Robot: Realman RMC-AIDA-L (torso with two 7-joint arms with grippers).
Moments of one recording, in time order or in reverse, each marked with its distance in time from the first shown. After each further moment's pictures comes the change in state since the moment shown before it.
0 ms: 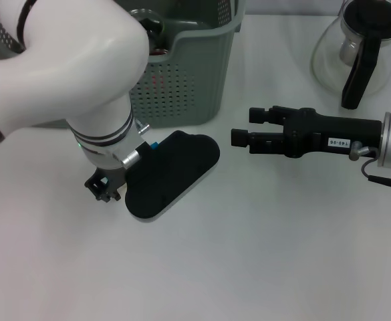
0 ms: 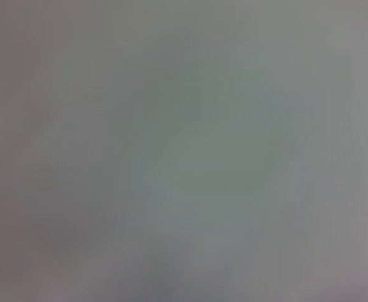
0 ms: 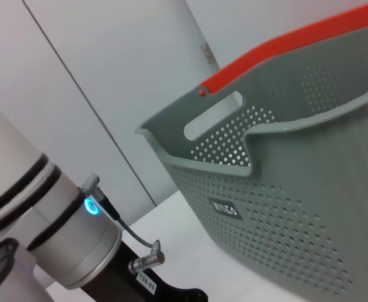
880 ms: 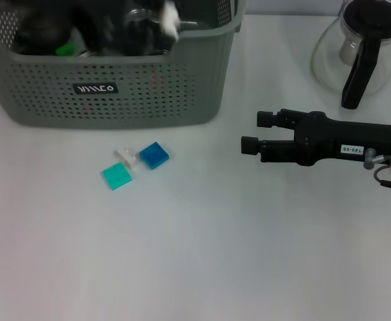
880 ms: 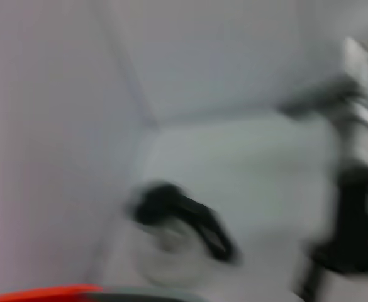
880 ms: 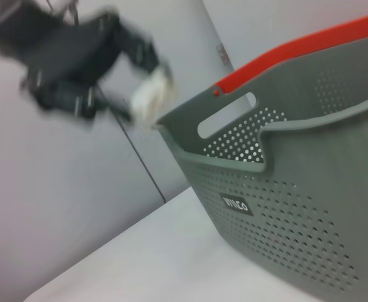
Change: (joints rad) left arm -0.091 0.018 -1.252 0.271 -0.611 0.436 -0.232; right arm -0.020 -0.020 0.011 0.000 -0.006 -0.056 -0.051
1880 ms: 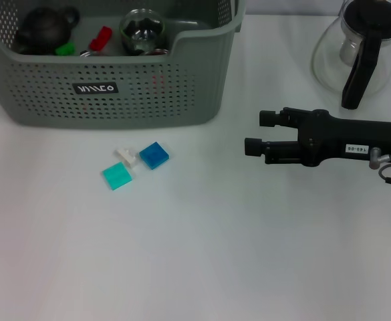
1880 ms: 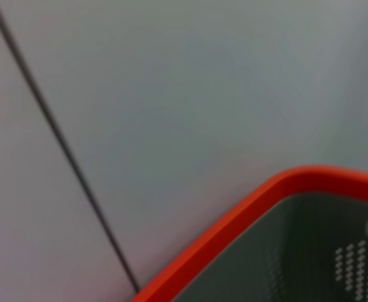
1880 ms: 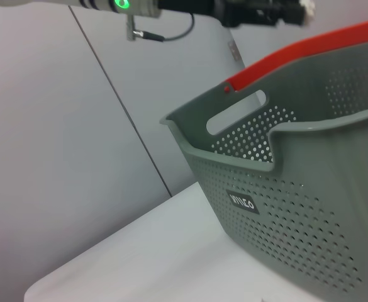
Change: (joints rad) left arm -0.057 0.128 0.180 -0.420 0.227 -0.769 -0.295; right arm 0.009 -0.015 -0.008 0.000 -0.003 -0.018 -0.021
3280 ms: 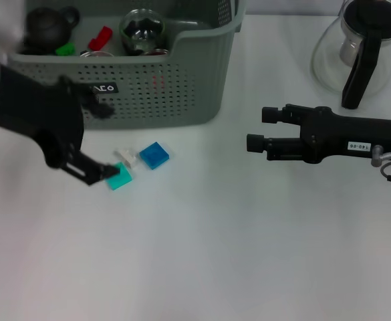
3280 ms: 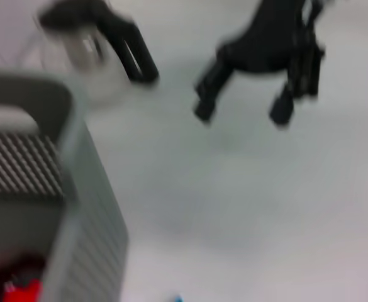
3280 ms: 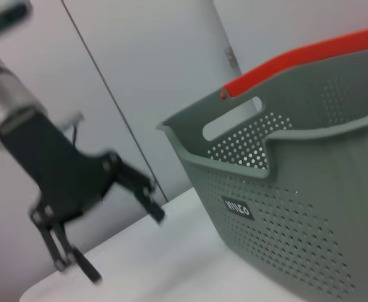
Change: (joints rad) left arm 0.353 -0.174 0.179 0.580 -0.030 0.753 0.223; right arm -0.004 0.000 0.008 -0.006 0.005 0.001 -0.004
